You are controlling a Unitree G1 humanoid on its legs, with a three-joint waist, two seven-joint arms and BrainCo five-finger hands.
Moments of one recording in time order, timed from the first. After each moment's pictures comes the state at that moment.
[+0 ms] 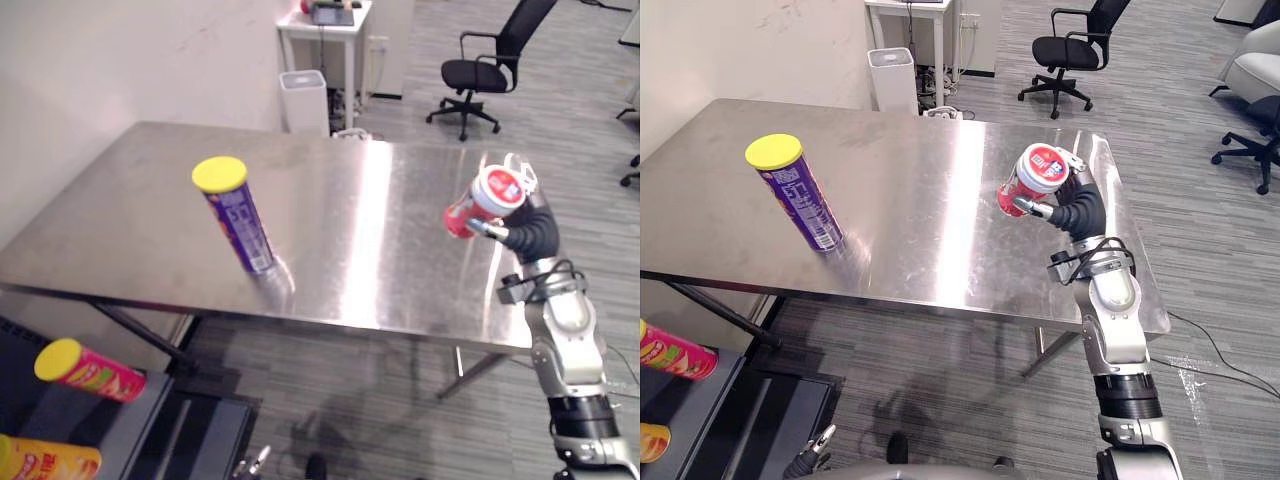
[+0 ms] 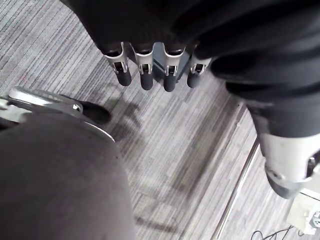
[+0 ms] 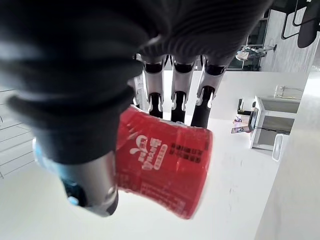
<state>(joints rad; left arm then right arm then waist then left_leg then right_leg) 0.24 0.15 0.07 1.00 -0.41 -0.19 -0.11 -0.27 -0.36 -0.08 -0.09 0.32 -0.24 0.18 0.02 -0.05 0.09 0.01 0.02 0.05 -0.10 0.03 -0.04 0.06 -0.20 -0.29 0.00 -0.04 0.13</state>
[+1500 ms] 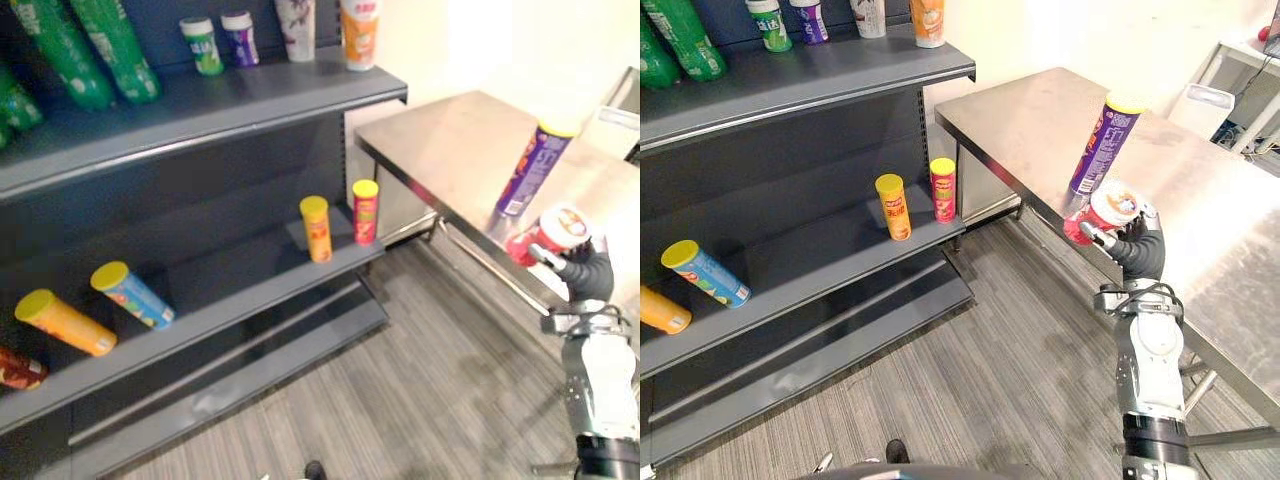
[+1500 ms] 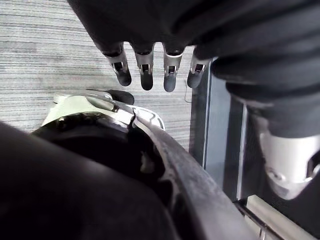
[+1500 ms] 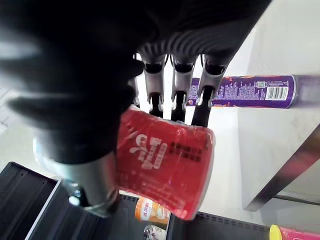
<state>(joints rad) 0.34 0.16 0.03 1.02 -0.55 -0.17 -0.24 -0.06 -0.36 -0.26 -0.04 0.33 -0.27 0.09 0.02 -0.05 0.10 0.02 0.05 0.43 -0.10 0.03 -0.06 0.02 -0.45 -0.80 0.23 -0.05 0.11</state>
